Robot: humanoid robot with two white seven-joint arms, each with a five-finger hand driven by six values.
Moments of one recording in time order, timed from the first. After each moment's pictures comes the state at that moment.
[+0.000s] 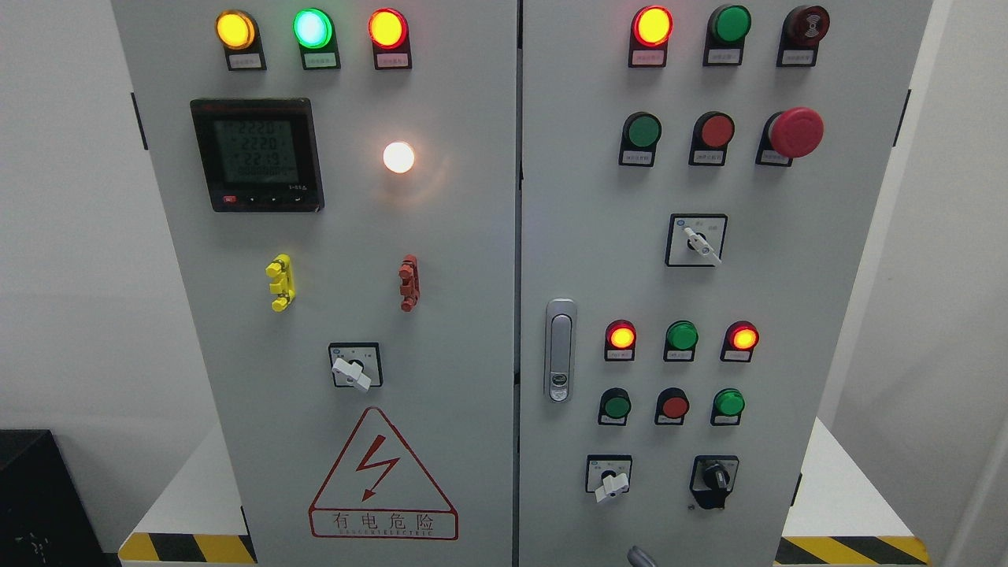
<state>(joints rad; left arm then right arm) -0.08 -0.11 0.00 0.00 0.08 -0.07 -0.06 0.26 0.13 0.24 -1.92 0.41 -0.15 -0.15</state>
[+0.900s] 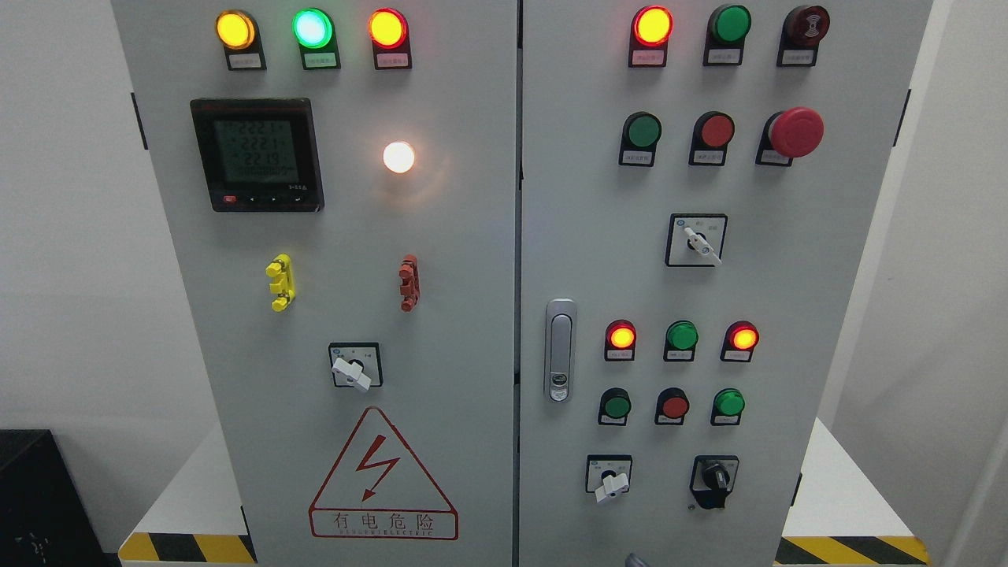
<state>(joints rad) -0.08 -0.11 0.00 0.00 0.08 -0.07 -0.06 0.26 0.13 0.25 -1.93 0.39 -0.15 -0.15</state>
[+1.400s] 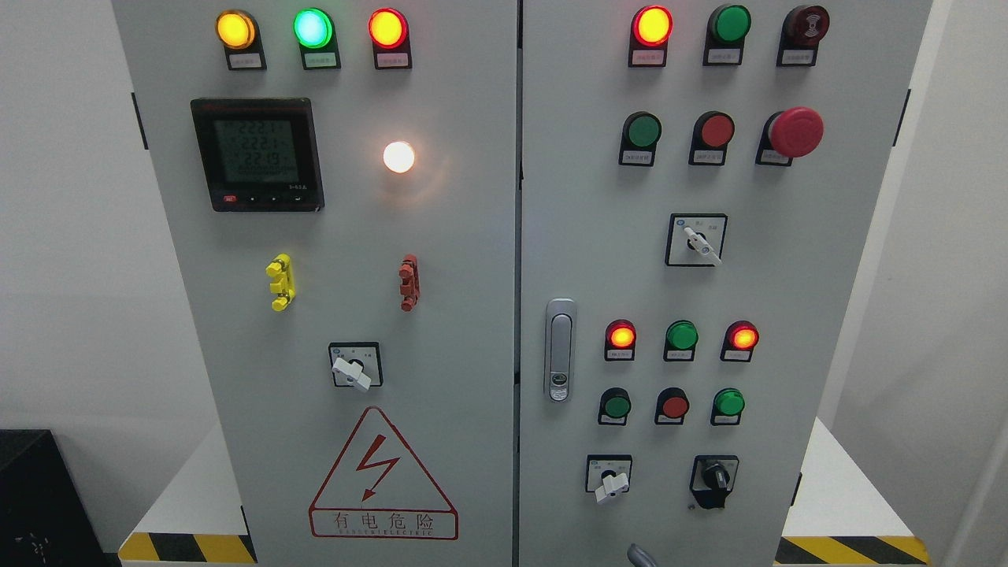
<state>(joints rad) -0.08 -0.11 0.00 0.00 0.08 -0.07 -0.06 0.25 0.13 0.26 -1.96 0.45 -0.14 -0.15</state>
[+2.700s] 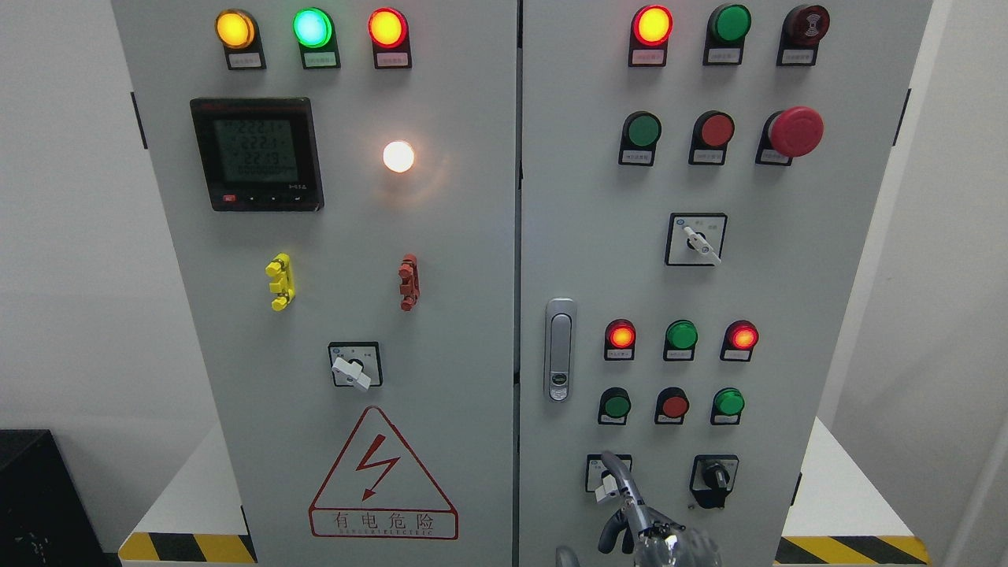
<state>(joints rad) -0.08 -0.11 0.00 0.00 0.08 -0.07 -0.06 0.00 0.13 0.26 -1.97 1.15 -0.06 -0.21</state>
